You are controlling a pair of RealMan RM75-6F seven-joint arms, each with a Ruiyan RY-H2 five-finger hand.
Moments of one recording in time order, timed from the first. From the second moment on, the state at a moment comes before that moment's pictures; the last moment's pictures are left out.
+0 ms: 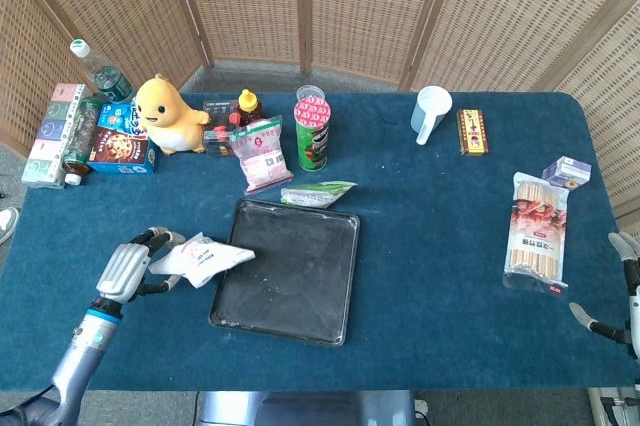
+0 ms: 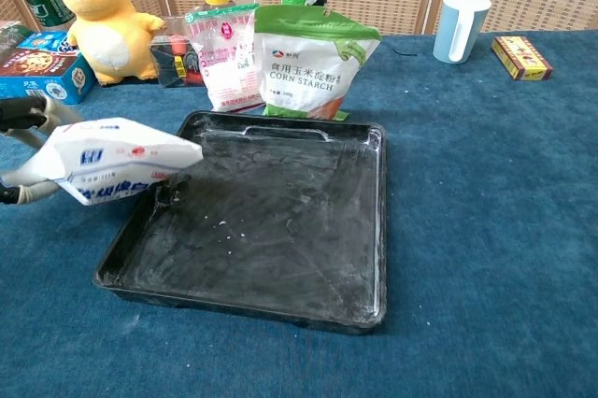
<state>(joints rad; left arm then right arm) -0.34 -1.52 -0.01 -1.29 1.52 1.29 -0.30 -0.02 -1.00 0.12 -1.77 -1.41 1.55 0.13</state>
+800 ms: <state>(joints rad) -0.24 -1.24 0.03 -1.50 1.56 1.44 -0.05 -0.02 -1.01 0.12 -1.77 -1.41 1.56 0.11</state>
